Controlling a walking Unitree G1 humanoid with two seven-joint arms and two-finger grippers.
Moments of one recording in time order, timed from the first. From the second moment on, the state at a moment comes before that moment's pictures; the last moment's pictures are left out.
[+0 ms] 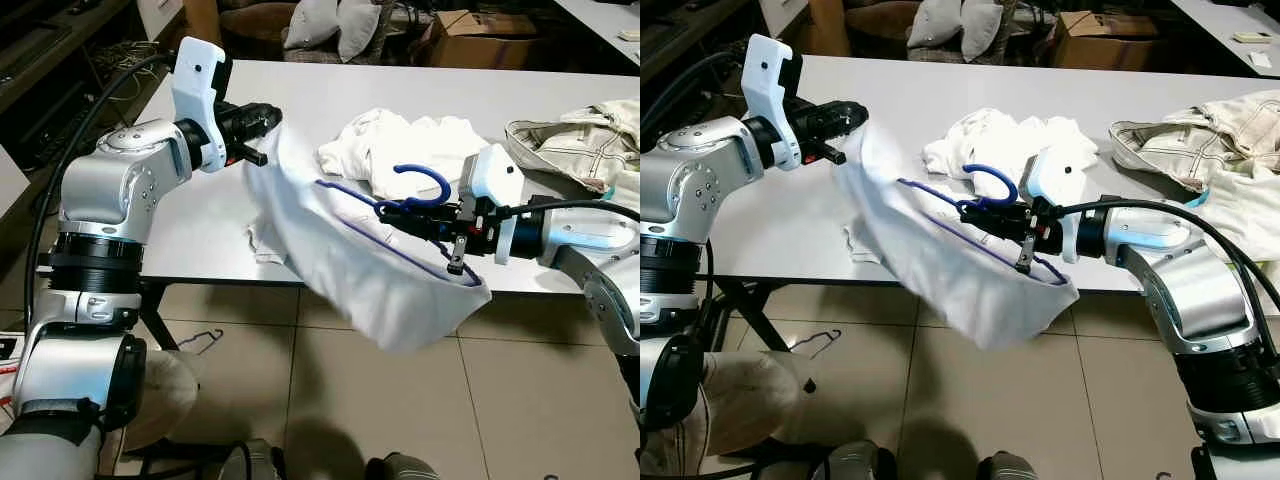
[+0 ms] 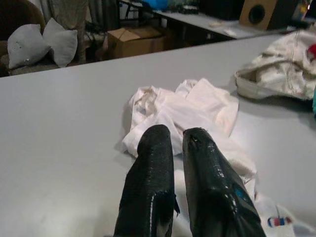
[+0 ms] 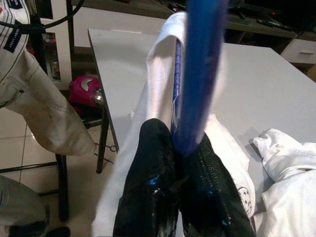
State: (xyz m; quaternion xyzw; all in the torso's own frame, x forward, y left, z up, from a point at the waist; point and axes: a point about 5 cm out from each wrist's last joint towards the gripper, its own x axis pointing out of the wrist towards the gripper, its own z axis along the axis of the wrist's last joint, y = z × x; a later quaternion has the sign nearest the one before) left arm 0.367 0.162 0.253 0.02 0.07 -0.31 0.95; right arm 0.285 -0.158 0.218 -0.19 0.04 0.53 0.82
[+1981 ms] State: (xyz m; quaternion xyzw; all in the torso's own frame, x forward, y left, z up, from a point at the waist) left arm 0.290 0.169 0.176 0.00 0.05 -0.27 0.96; right arm 0.263 -0.202 0.225 -0.11 0.12 0.47 0.87
